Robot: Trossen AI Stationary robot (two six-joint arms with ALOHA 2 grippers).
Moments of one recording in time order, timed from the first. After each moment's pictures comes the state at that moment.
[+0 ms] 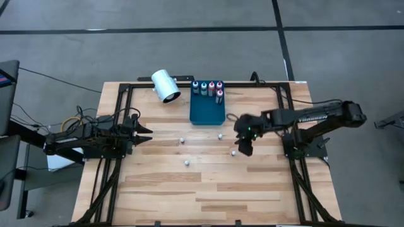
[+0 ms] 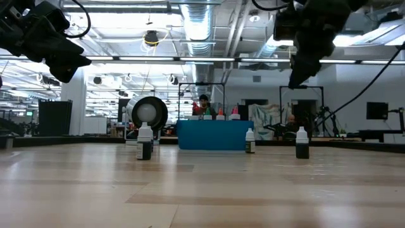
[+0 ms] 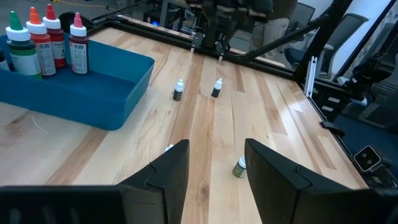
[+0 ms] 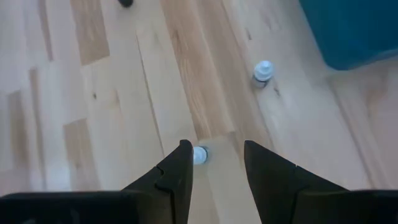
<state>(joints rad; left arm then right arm) 0.11 0.00 0.22 -0.41 0.10 -0.26 0.02 1.26 0.89 -0.65 -0.05 0.29</state>
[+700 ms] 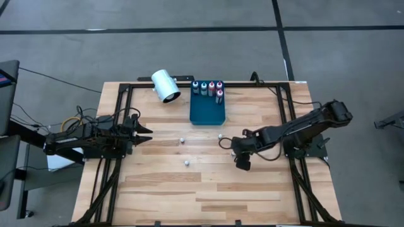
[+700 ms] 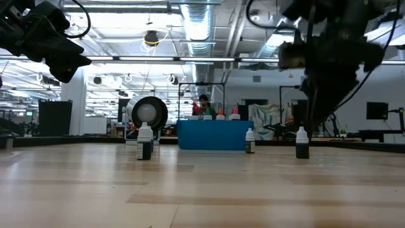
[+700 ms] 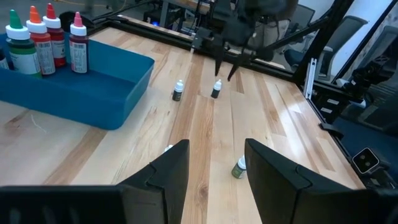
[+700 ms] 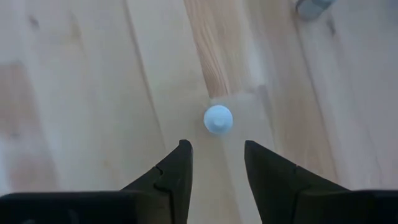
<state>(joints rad) 0.11 0.00 0.22 -0.41 0.10 -0.27 0.23 1.48 0.83 -0.59 0.08 0.42</state>
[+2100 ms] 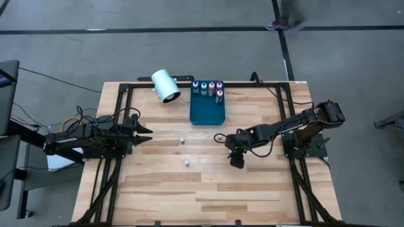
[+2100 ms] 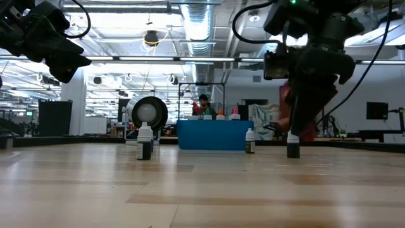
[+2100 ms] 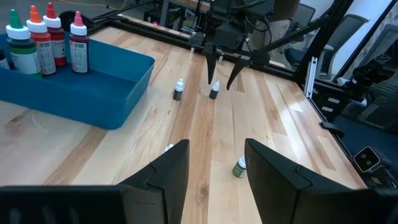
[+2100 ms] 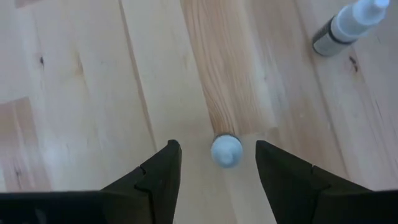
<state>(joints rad) 0.11 0.00 0.22 -0.41 0.10 -0.26 0.15 1.56 0.83 -0.44 0.00 0.36</state>
